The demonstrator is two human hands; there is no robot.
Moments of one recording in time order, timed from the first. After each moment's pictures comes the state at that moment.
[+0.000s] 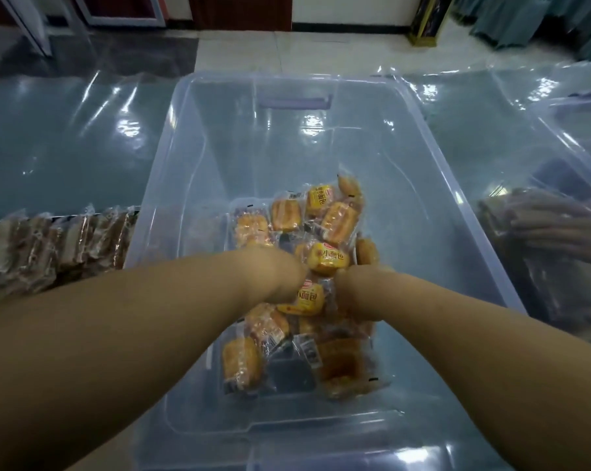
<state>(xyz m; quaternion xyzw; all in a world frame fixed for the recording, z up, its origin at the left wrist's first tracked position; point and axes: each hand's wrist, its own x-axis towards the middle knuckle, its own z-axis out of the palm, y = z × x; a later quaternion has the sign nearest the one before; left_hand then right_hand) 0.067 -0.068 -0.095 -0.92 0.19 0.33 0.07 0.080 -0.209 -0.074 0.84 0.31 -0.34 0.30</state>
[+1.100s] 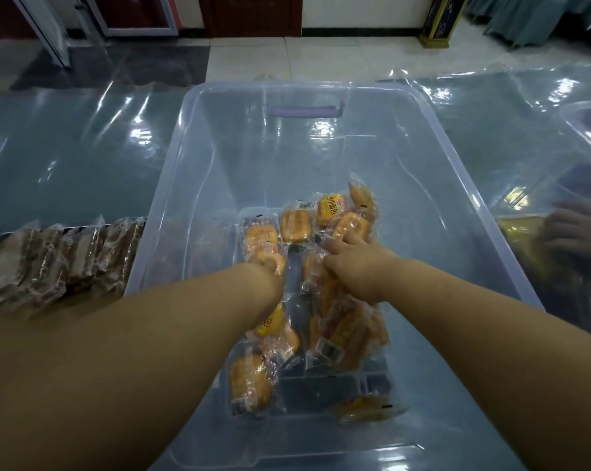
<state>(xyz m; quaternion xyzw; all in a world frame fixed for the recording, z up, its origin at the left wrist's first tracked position) 0.070 -0.039 -0.117 -0.87 0.13 0.42 0.23 0.125 -0.200 -0.090 0.87 0.42 -0.20 0.17</state>
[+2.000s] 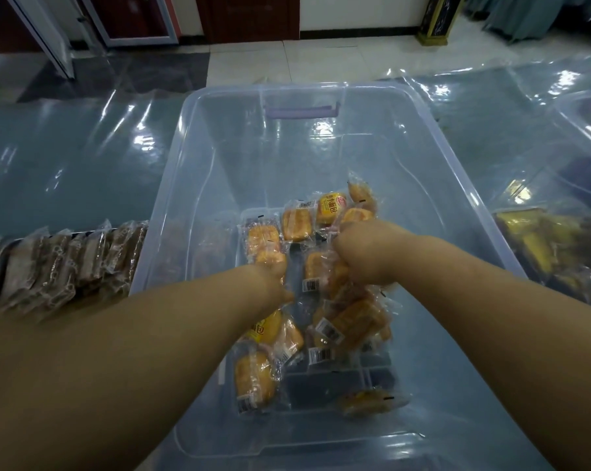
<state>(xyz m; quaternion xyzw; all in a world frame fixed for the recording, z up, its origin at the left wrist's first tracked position) 0.059 -0.039 -0.104 -0.86 0.20 0.40 0.24 0.123 -0.196 -0.052 0.88 0.40 -0.19 0.17</state>
